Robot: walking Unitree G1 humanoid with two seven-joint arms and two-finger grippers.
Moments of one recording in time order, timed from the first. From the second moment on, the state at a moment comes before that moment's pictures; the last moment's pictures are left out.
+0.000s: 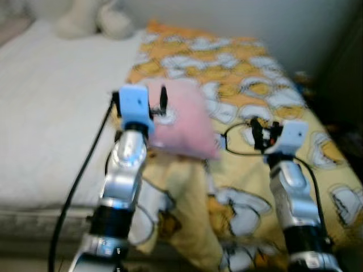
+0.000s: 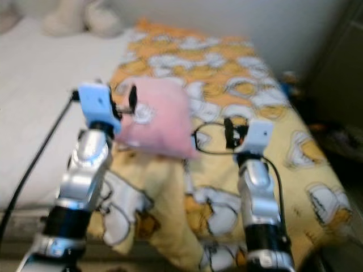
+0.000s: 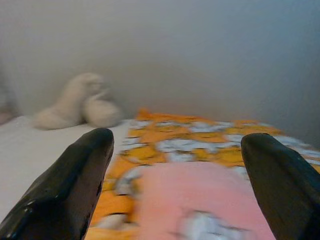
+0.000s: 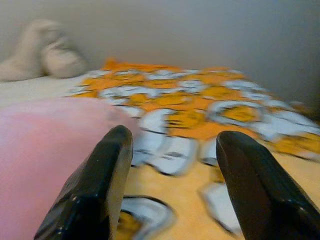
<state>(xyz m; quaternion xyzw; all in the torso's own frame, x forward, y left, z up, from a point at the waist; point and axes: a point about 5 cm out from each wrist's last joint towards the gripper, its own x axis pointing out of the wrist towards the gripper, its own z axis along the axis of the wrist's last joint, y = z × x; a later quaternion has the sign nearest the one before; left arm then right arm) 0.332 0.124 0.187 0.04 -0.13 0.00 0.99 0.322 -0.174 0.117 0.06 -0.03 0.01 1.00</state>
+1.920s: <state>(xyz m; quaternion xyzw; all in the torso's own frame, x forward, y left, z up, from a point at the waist) 0.373 0.197 0.214 -0.13 0.18 -0.20 0.95 0.390 -0.093 0.158 0.42 0.18 0.19 0.87</state>
